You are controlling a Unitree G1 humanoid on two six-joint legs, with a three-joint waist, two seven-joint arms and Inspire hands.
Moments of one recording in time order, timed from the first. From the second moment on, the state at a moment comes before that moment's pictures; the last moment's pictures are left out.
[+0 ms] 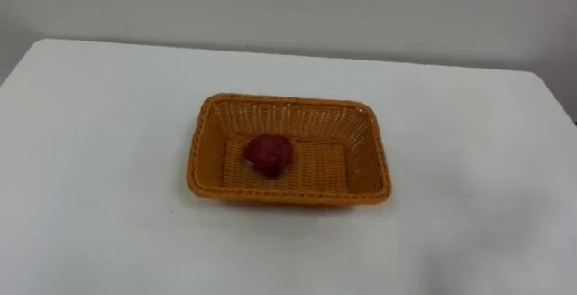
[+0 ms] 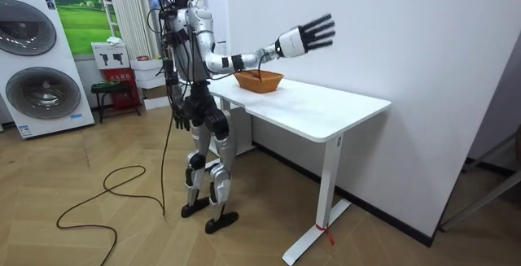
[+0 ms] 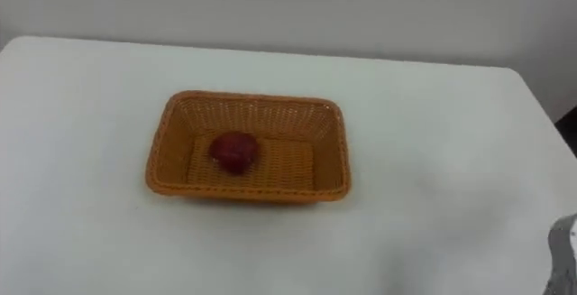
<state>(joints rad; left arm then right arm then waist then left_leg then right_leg) 0.30 0.25 0.18 1.11 0.29 0.02 0.19 0.13 -0.38 -0.48 0.00 0.32 -0.21 -0.89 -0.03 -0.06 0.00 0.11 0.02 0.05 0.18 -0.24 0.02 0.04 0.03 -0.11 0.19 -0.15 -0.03</state>
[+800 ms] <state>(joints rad) 0.33 0.23 0.18 1.00 0.31 0.07 0.19 0.25 -0.26 -0.38 0.75 0.22 -0.21 -0.96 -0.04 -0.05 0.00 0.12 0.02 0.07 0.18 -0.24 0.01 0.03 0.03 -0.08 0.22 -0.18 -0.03</state>
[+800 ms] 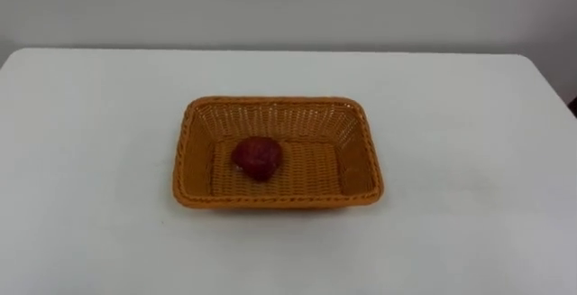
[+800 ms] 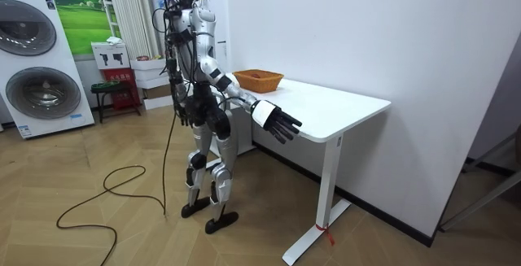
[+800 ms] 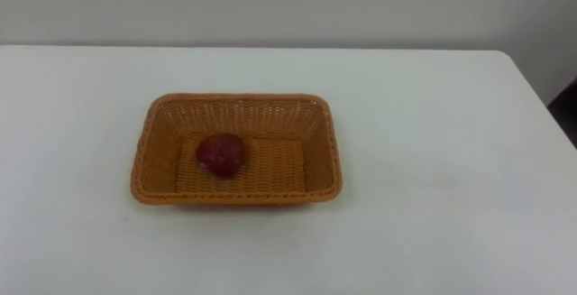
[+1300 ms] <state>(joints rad) 0.32 0.21 0.19 1.02 0.32 0.14 0.20 0.29 -0.34 -0.31 0.90 0.09 -0.23 -0.78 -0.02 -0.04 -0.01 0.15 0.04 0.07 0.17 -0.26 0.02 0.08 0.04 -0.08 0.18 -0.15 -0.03</state>
